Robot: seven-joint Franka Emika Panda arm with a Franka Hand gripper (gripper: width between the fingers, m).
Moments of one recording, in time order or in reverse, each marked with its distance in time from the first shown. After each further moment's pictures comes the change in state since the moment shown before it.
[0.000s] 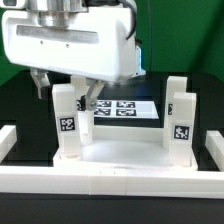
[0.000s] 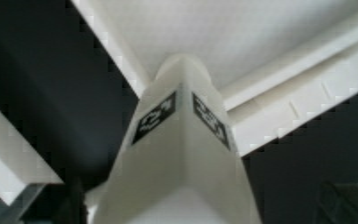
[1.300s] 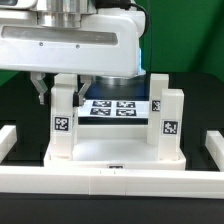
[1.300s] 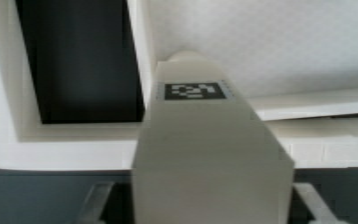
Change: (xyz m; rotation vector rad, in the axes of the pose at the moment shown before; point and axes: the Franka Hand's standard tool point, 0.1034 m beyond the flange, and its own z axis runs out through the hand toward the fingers) arm 0.004 0.005 0.001 -0.035 0.019 -0.483
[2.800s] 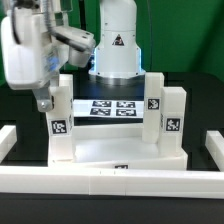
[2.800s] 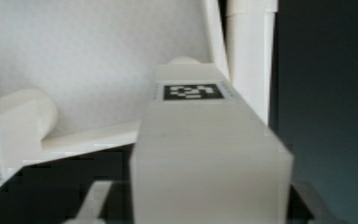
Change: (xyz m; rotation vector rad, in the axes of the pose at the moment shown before) arm -0.004 0.019 0.004 0.095 -0.086 1.570
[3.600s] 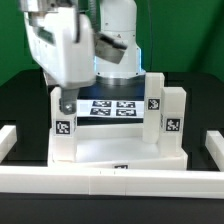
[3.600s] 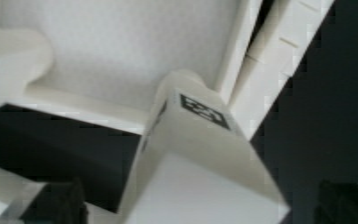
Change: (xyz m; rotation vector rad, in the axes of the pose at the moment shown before) arm -0.022 -0.008 -0.004 -0.010 0.062 -0.629
